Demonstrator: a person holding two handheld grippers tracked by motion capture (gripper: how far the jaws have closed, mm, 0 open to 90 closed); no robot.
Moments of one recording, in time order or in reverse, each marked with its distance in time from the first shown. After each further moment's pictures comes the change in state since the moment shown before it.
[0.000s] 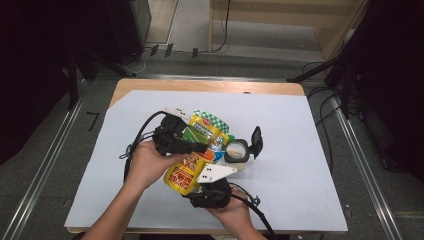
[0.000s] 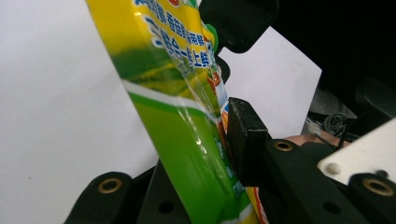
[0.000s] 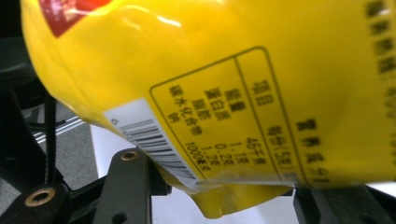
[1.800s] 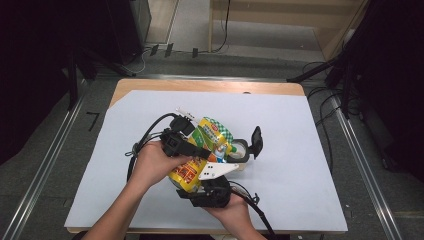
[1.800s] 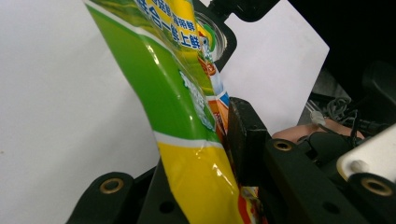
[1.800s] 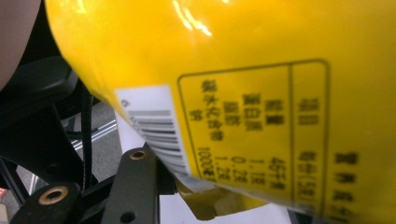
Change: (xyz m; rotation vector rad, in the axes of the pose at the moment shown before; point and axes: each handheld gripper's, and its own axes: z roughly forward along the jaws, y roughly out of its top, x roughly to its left) left arm 0.005 0.004 0.019 0.138 -0.018 -0.084; right arm -0.004 0.001 0.000 -0.009 0.095 0.078
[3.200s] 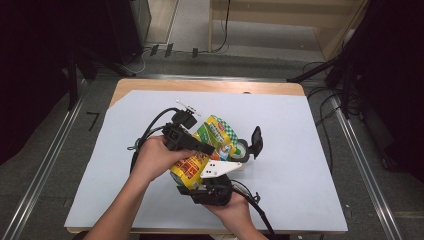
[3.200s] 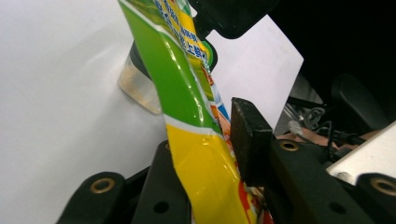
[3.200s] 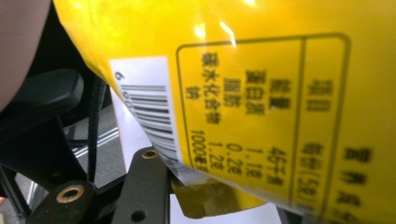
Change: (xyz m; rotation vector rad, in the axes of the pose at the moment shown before) left arm 0.002 0.014 -0.004 0.003 -0.088 -0.037; right arm 0.000 0.006 -0.006 -0.041 0.008 0.003
